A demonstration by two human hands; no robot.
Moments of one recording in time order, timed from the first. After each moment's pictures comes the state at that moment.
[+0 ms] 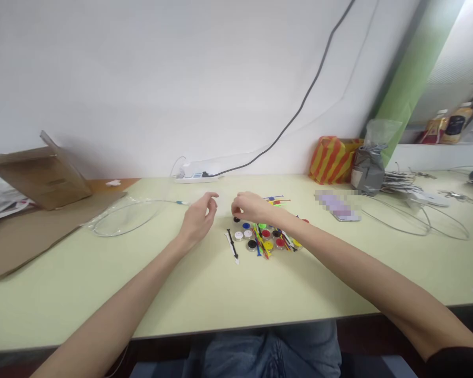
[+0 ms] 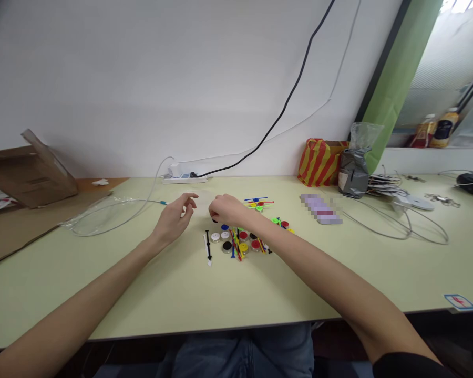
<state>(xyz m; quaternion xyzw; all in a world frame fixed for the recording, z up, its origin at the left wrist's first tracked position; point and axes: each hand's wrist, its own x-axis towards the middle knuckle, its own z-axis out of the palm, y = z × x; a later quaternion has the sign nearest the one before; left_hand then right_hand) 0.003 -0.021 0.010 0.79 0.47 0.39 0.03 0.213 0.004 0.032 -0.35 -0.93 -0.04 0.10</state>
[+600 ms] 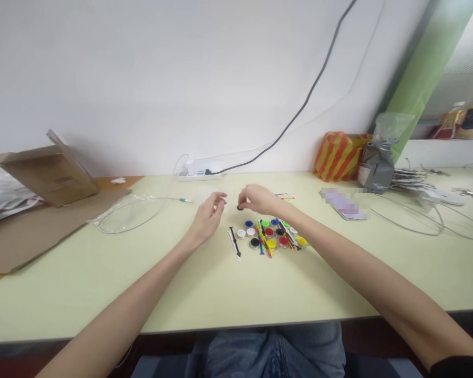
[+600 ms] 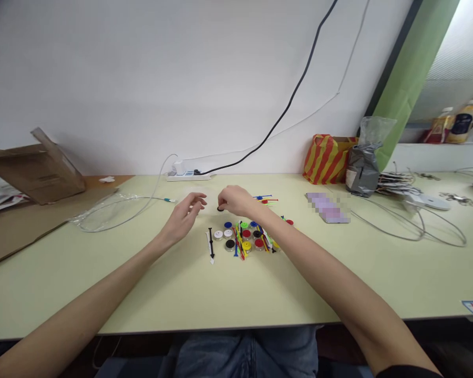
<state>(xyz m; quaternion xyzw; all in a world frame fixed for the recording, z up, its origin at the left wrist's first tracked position) 0.021 -0.028 0.009 0.74 0.46 0.44 0.23 0.226 0.019 0.036 -0.40 -0.90 0.03 0.18</state>
